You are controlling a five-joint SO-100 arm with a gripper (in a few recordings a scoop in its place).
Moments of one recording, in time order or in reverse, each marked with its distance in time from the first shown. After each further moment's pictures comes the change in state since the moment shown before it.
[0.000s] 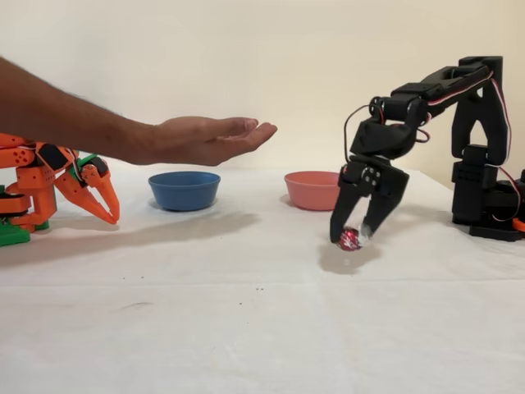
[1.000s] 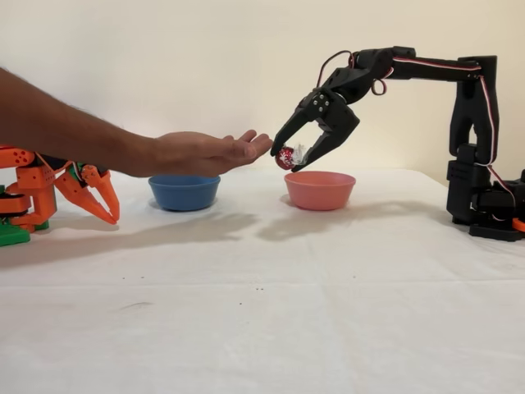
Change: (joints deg) arm 16.8 6.3 -13.1 2.4 -5.0
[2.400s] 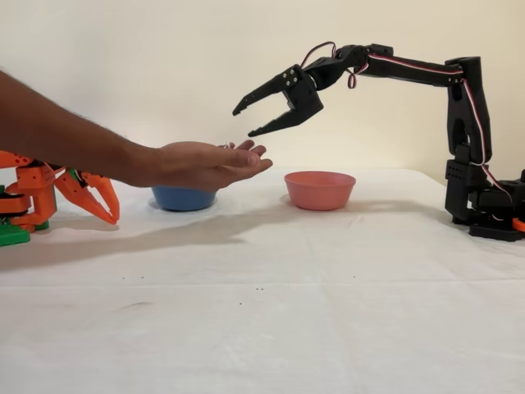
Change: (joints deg) arm 7.6 -7.2 -12.7 -7.4 -3.0
